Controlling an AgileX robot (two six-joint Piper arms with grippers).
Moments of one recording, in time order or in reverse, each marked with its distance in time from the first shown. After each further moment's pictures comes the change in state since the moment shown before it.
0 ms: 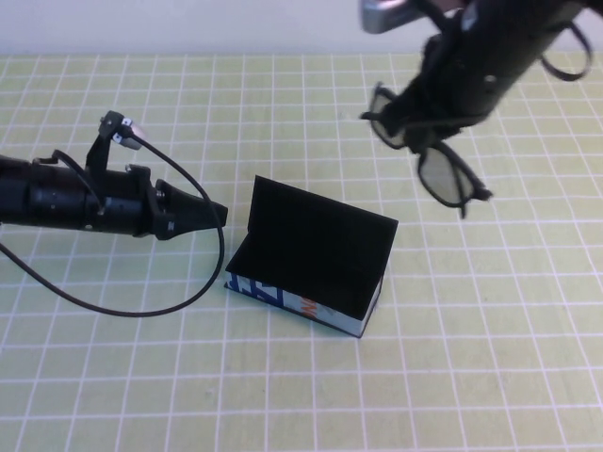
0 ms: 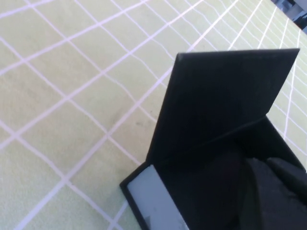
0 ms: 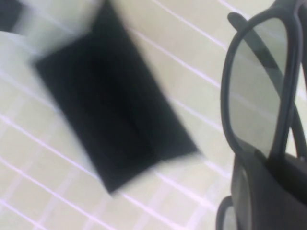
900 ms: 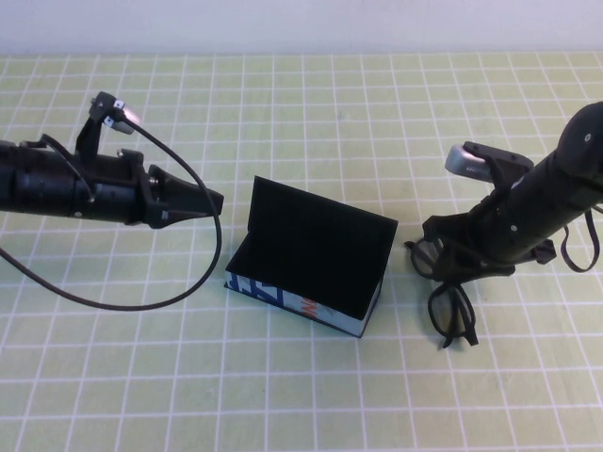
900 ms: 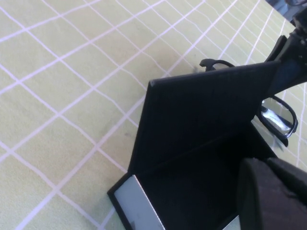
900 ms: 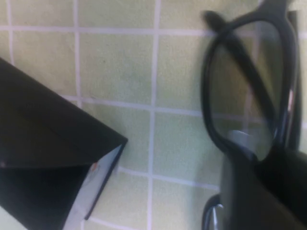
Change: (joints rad) right arm -0.223 0.047 0.639 0.413 -0.440 0.001; left arm 0.000 -0.078 0.000 0.034 -0.002 -0.042
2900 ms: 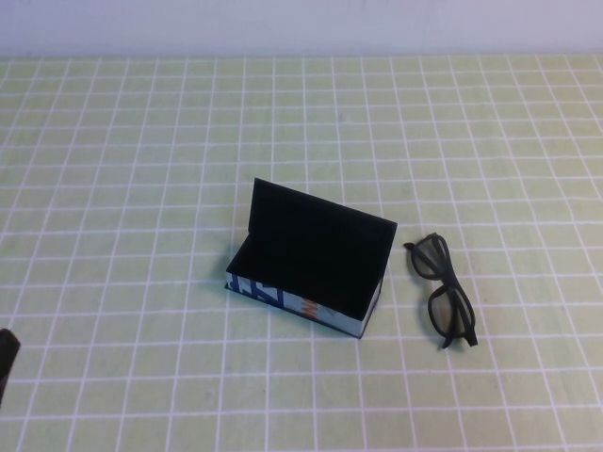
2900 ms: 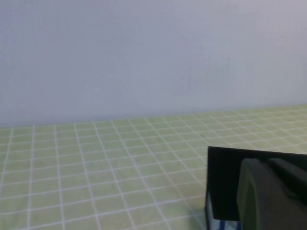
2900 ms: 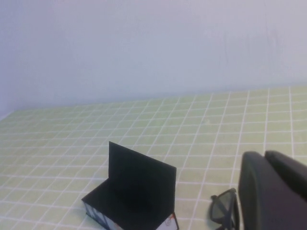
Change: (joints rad) right arm -0.004 -1.665 0.983 0.361 -0.560 -0.458; left arm 0.000 -1.812 1.067 -0.038 -0.769 -0.308
